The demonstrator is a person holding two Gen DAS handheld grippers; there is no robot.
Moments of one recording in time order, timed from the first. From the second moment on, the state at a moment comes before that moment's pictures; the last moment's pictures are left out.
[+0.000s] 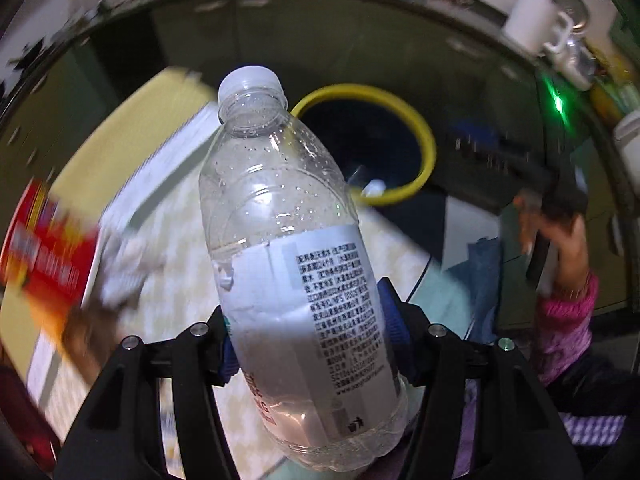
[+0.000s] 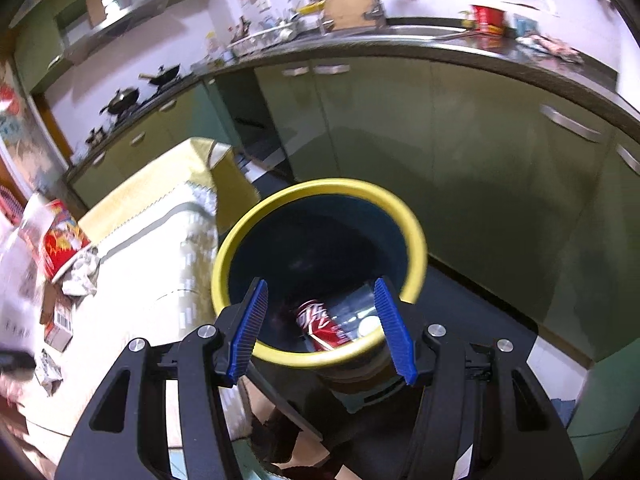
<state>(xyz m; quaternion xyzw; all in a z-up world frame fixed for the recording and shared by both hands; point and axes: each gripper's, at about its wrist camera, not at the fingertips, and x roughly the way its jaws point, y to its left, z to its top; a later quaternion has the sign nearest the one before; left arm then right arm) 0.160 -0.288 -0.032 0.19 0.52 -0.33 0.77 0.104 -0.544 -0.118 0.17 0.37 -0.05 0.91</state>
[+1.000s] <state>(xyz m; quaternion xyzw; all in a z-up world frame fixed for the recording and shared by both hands) 0.269 -0.465 -0.136 0.19 0.55 -0.35 0.73 0.068 -0.602 -0.137 0.22 0.38 -0.10 0.90</state>
